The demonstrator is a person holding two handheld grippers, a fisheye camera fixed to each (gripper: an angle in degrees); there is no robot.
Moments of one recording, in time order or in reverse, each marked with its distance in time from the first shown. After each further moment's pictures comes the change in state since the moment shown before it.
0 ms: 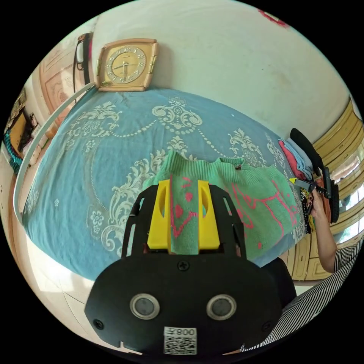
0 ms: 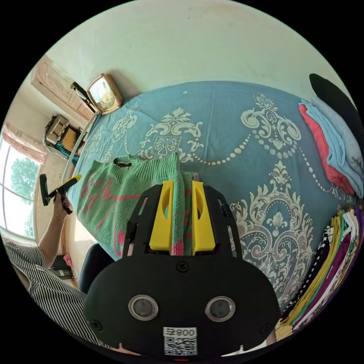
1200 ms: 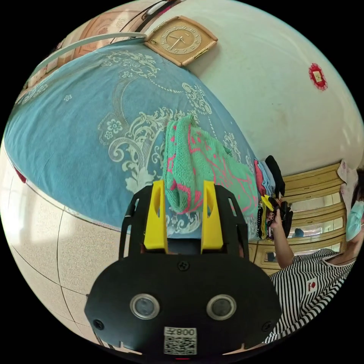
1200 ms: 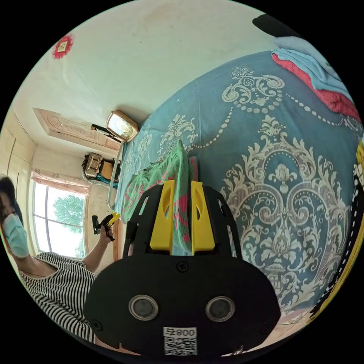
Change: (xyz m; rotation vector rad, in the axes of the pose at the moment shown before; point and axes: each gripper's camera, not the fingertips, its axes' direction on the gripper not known) left arm -0.232 0.215 -0.068 -0.059 0.340 -0.335; right arm 0.258 0.144 -0.054 0.038 -0.377 0.239
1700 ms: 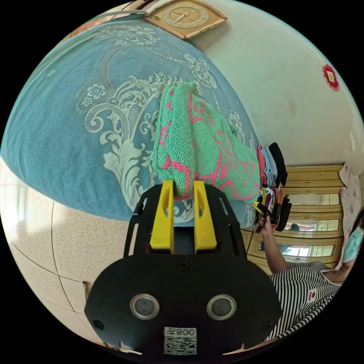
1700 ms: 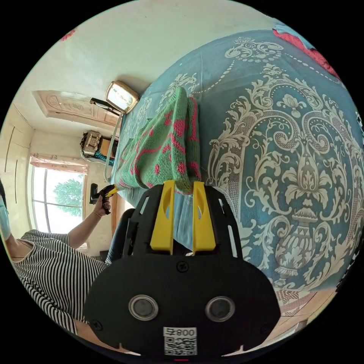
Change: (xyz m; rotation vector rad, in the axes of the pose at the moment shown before) left arm -0.027 0.008 0.023 -0.167 0.018 -0.035; right arm 0.035 0.113 0.023 -0.139 -0.016 -0.038
